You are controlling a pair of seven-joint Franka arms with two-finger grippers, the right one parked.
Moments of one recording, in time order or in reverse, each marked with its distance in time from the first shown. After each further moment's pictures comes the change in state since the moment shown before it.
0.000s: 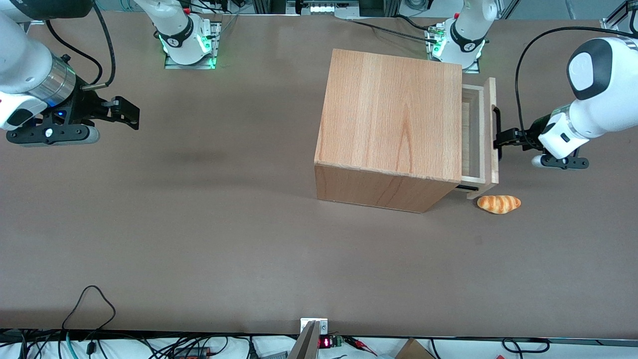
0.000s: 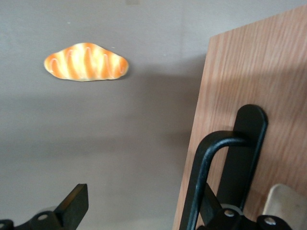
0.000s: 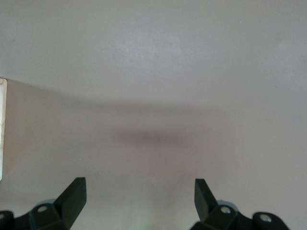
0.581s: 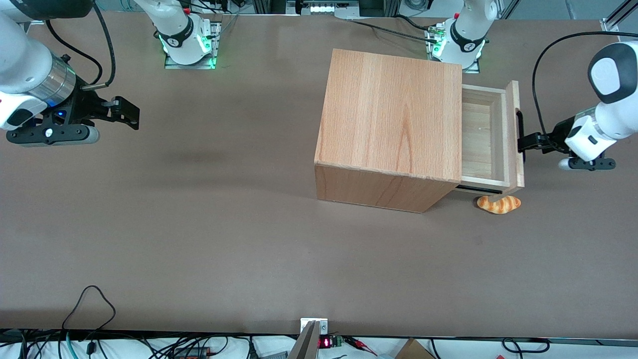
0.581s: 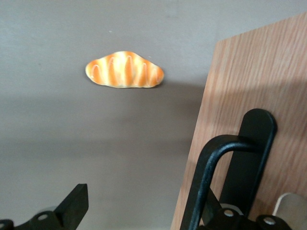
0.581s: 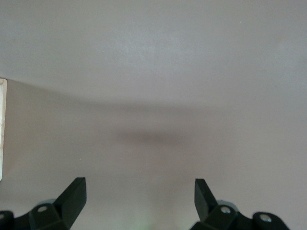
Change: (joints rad) arm 0.106 0.016 0.002 0.001 0.002 0.038 0.061
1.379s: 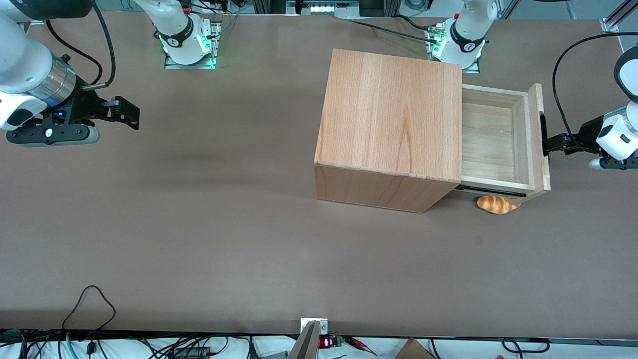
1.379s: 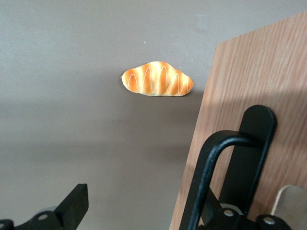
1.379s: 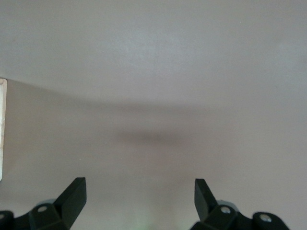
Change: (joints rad) arm 0.101 0.029 0.000 0.036 0.000 0.007 0.084
